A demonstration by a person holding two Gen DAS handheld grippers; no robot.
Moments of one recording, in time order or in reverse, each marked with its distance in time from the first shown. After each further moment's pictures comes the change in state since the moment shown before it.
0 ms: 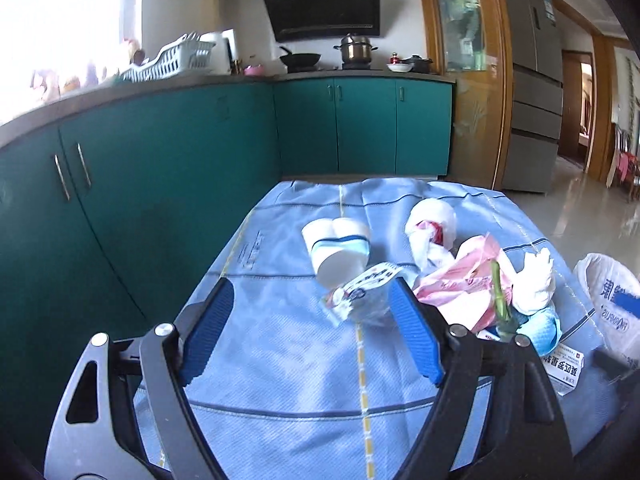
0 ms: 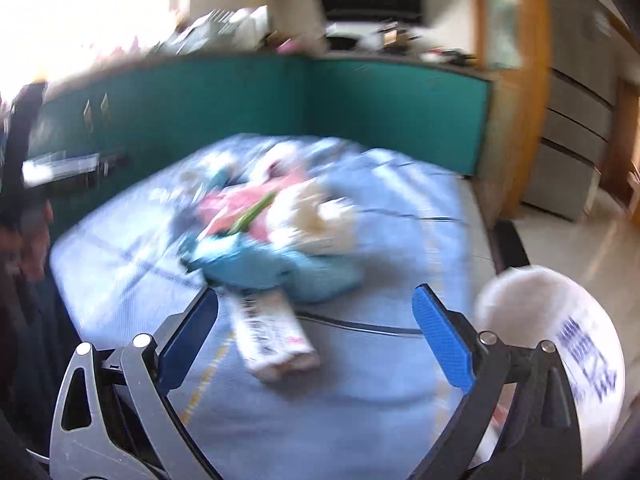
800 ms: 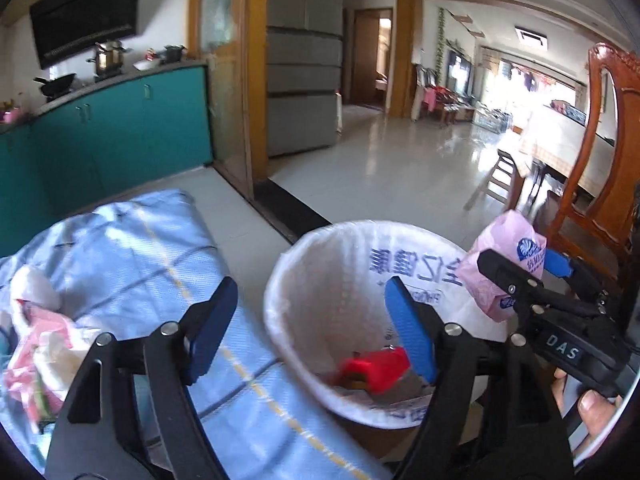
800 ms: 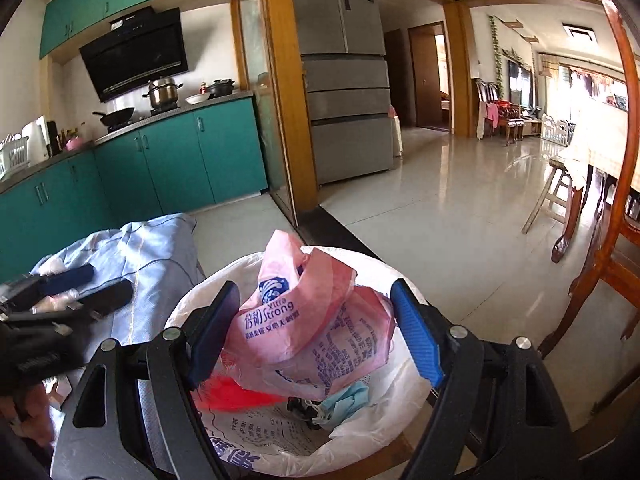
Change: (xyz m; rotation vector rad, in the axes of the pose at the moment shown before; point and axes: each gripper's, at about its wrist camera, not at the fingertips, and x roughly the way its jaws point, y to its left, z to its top) left arm -0.022 -0.323 0.000 0.343 0.028 -0.706; right arm -0.125 -0.180 -0.075 0.527 -0.172 -0.624
